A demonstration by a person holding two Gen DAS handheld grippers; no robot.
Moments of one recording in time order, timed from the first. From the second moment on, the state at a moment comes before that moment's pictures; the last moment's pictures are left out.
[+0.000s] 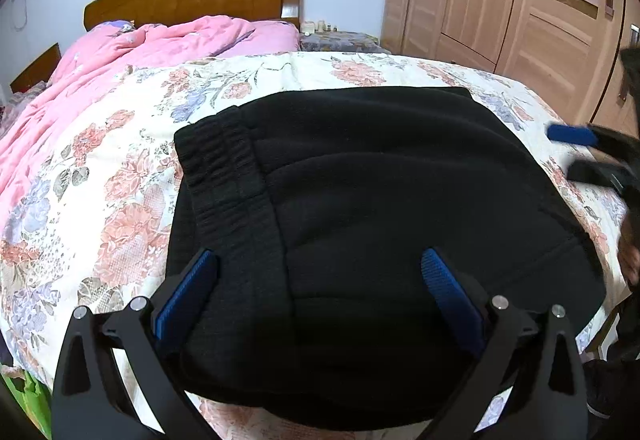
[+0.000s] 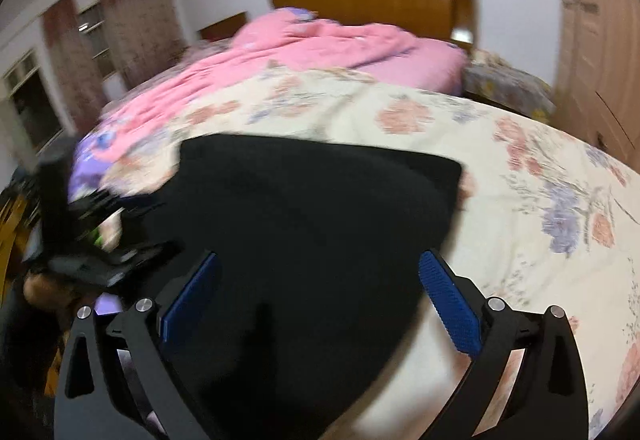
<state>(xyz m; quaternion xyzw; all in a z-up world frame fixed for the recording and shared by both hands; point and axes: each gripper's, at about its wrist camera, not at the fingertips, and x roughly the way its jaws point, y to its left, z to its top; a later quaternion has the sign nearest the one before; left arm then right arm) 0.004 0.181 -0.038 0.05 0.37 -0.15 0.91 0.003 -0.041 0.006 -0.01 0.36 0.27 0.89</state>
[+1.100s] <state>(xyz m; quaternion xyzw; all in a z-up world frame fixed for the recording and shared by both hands) 0.041 0.153 -0.006 0.09 0.36 -0.18 0.91 0.124 -0.049 0.011 -0.06 0.36 0.21 0.91</state>
